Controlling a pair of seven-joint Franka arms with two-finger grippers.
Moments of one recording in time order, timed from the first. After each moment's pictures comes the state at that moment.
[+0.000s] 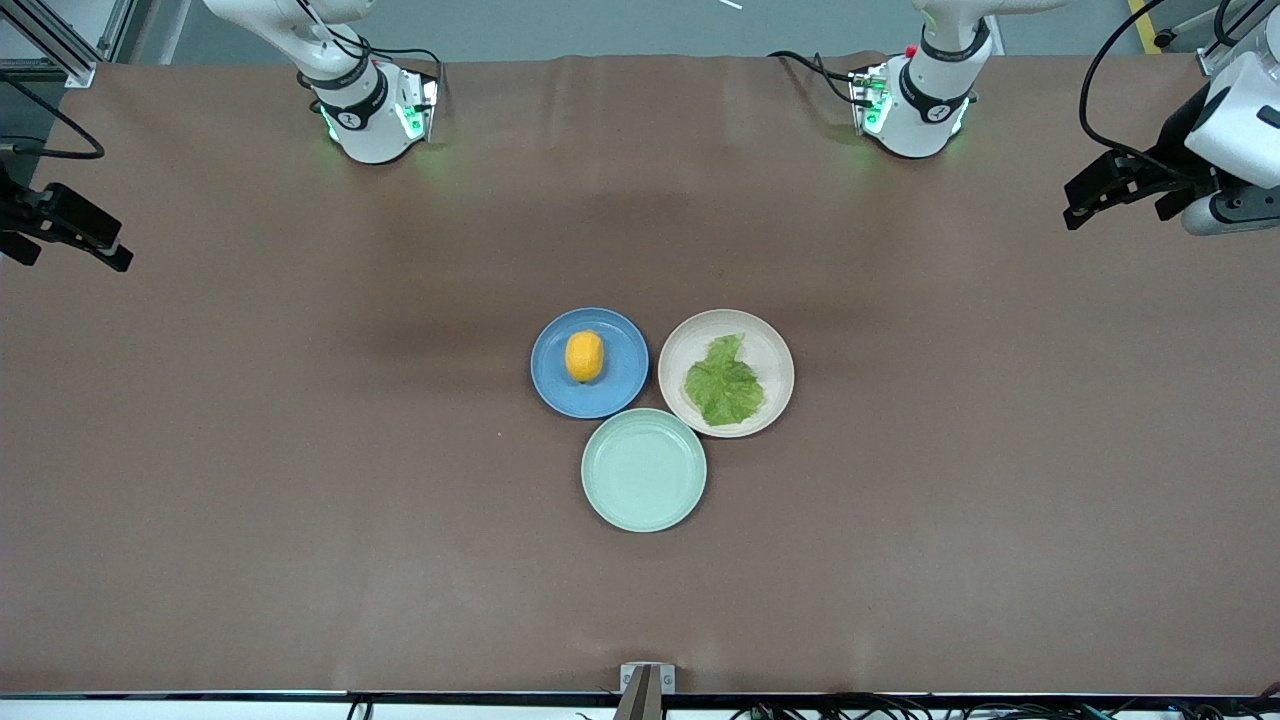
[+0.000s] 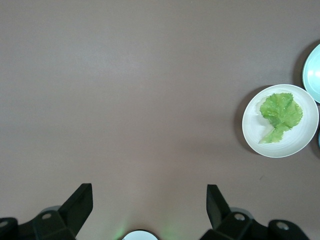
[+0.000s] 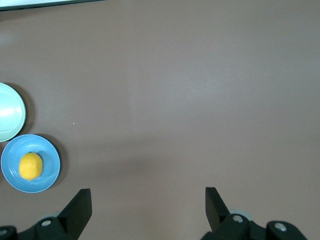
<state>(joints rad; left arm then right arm) 0.02 -0.11 -0.13 -1.64 0.01 1.50 -0.19 0.01 -0.02 -0.03 -1.49 0.01 1.54 0.08</state>
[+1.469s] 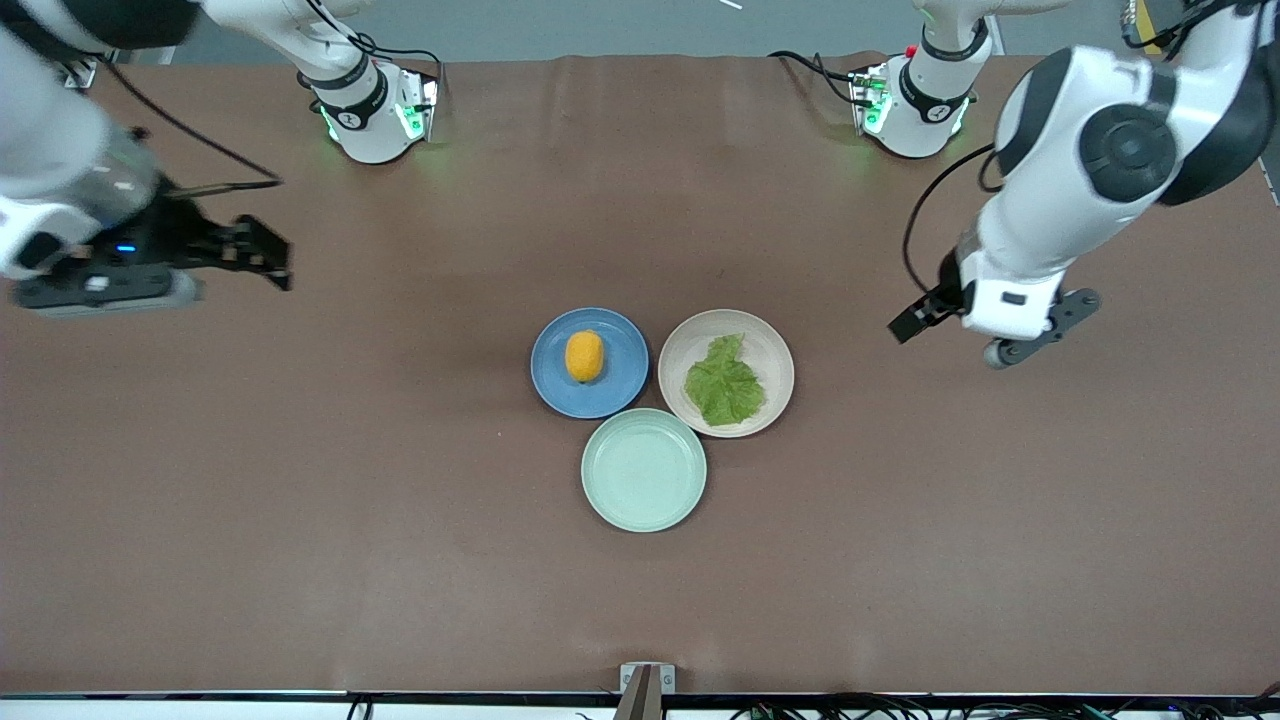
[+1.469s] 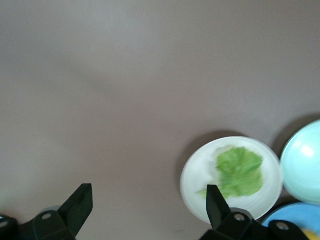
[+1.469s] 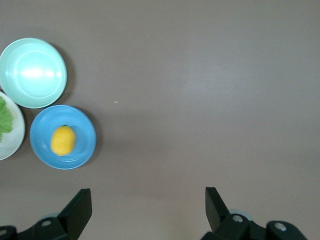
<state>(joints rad) -0.01 0.13 -0.36 -1.84 0.01 1.91 -1.04 0.28 0.10 0.01 -1.49 0.02 1.58 0.21</state>
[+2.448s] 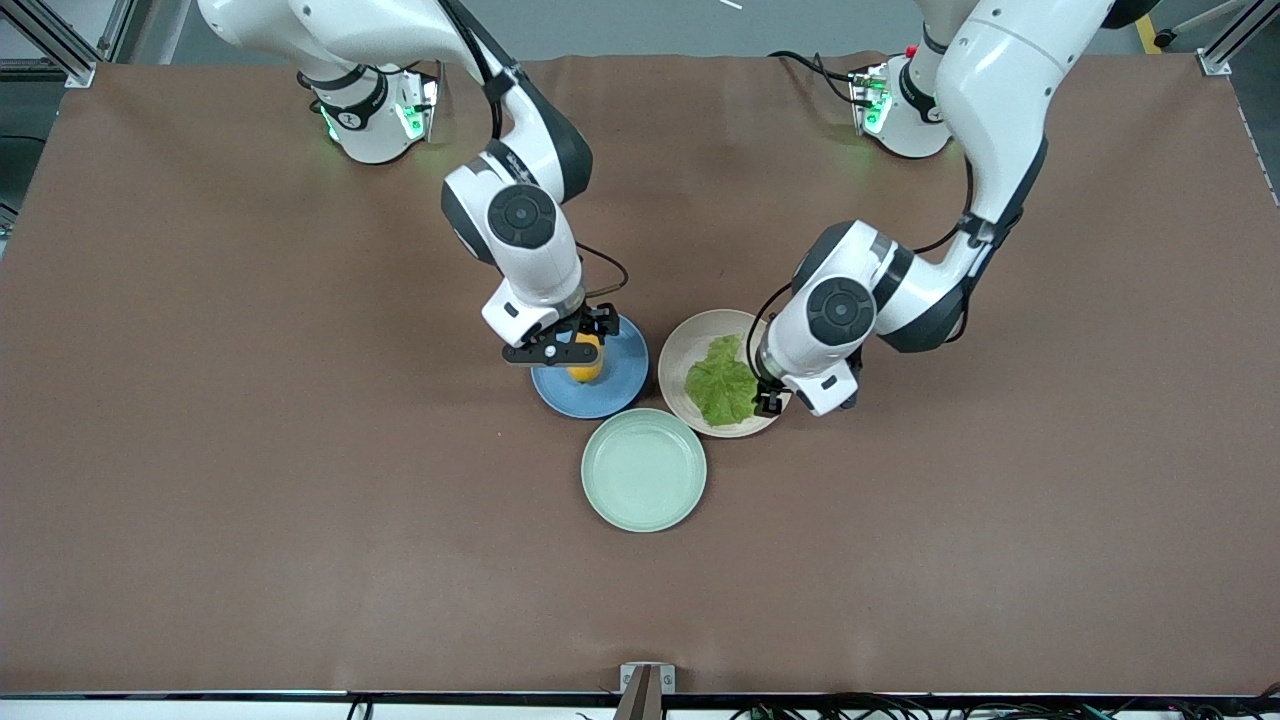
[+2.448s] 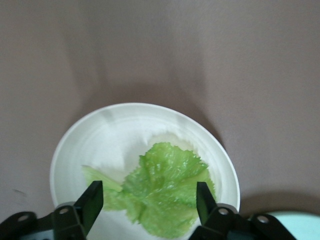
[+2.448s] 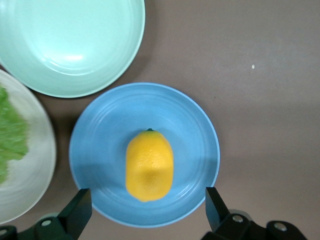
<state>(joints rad) -0.20 0.60 -0.39 -1.74 0.11 2.24 -2.04 0.68 0.47 0.01 -1.79 0.02 2.26 0.69</state>
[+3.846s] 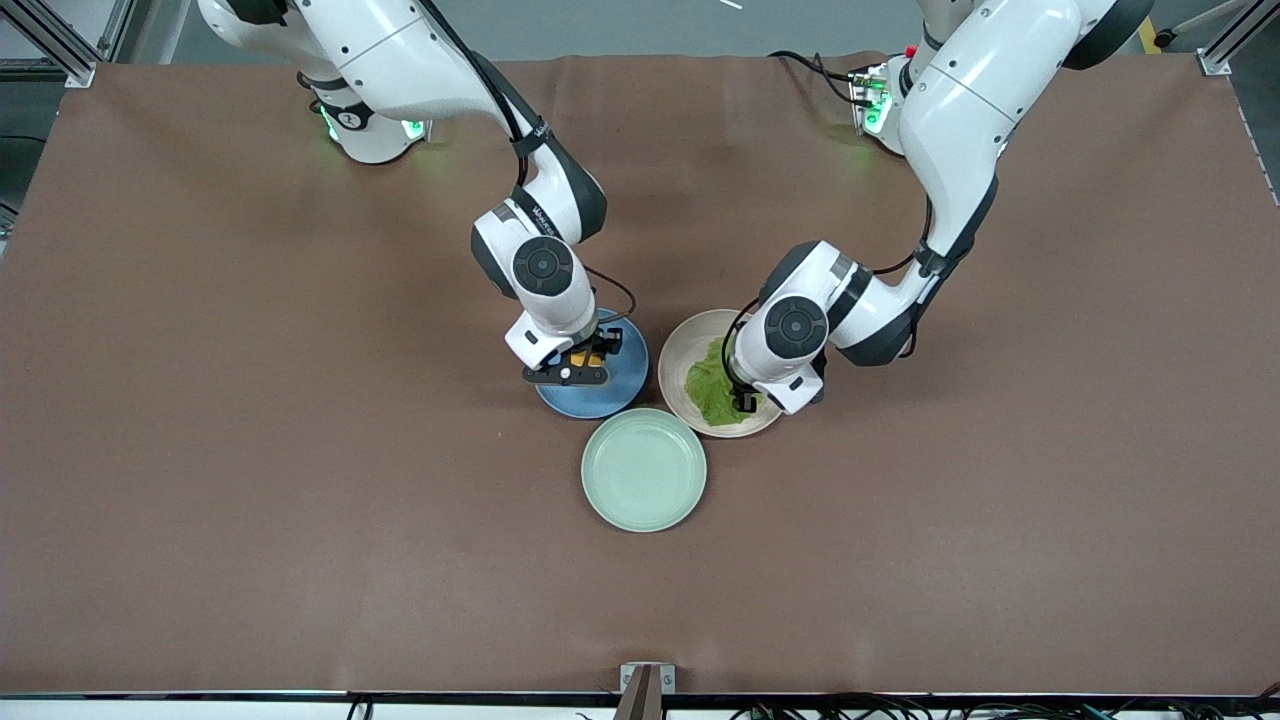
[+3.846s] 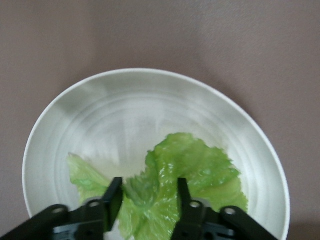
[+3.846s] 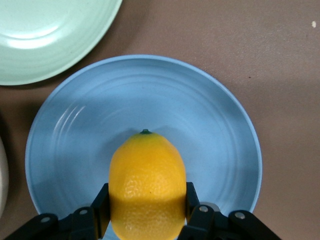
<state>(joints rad) -0.25 0.69 -0.39 -1.72 0.15 2.27 -2.16 0.69 0.60 0.01 -1.79 0.08 2.36 0.69</state>
